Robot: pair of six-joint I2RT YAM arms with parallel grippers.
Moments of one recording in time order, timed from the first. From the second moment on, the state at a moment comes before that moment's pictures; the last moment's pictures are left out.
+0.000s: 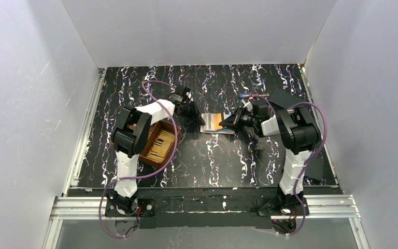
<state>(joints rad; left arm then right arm) -0.48 2.09 1.41 -0.32 0.41 -0.79 0.25 1.99 0.84 0.60 -0.82 0.93</state>
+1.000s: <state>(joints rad) -0.49 2.09 1.40 -0.29 0.43 -0.80 0.29 1.94 1.08 0.06 -0.69 0.52</state>
